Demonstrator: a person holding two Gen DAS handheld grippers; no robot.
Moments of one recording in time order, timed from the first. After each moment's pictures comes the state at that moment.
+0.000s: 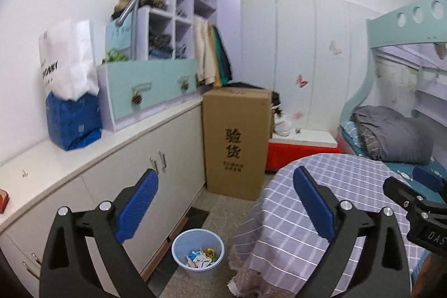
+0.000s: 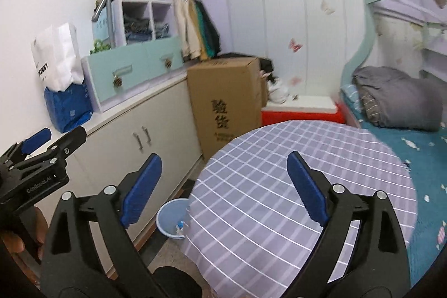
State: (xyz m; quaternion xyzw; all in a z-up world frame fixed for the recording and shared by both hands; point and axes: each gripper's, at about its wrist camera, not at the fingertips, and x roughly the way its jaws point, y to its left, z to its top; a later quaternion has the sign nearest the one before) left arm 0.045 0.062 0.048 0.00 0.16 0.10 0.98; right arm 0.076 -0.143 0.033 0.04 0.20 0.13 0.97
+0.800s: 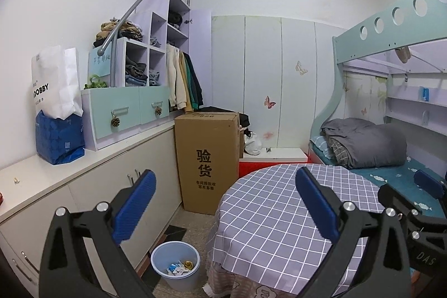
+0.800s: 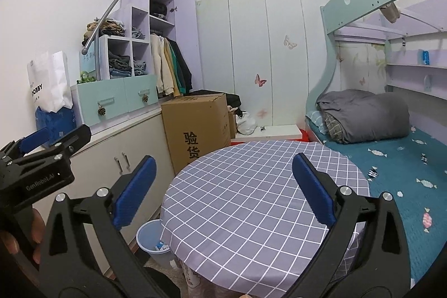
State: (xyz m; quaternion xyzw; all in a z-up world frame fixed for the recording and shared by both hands) left arm -0.034 -0.005 0.043 0.01 0.09 0.04 0.99; right arm -0.041 -0.199 0.020 0.05 0.10 0.06 0.99
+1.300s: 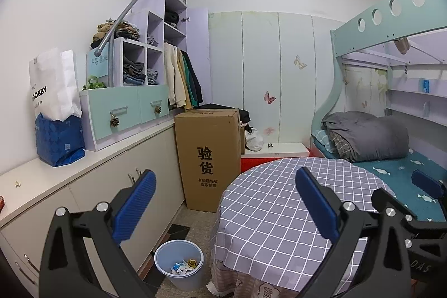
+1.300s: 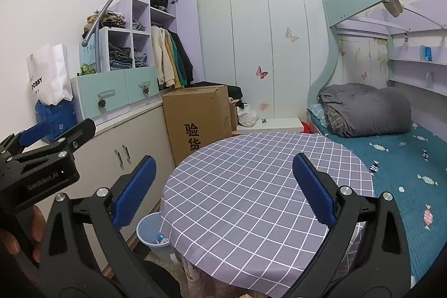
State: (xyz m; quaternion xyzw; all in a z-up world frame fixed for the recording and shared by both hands) left arm -0.028 -0.009 0.035 0.03 0.10 0.03 0.99; right arm -0.035 -0.195 0.009 0.05 0.12 0.07 0.99
